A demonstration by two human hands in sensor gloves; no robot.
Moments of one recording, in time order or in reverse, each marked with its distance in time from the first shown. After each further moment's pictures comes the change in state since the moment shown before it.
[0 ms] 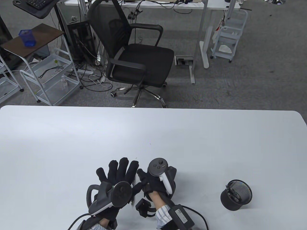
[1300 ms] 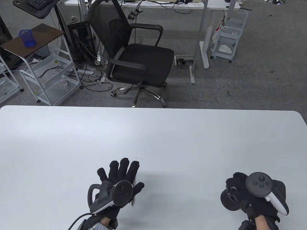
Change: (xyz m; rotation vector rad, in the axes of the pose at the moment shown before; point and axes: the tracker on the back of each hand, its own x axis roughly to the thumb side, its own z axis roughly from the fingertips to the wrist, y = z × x) left_hand 0.000 -0.004 -0.003 -0.022 0.002 0.002; right_hand -0.184 -0.204 0.095 -0.105 -0.071 0.202
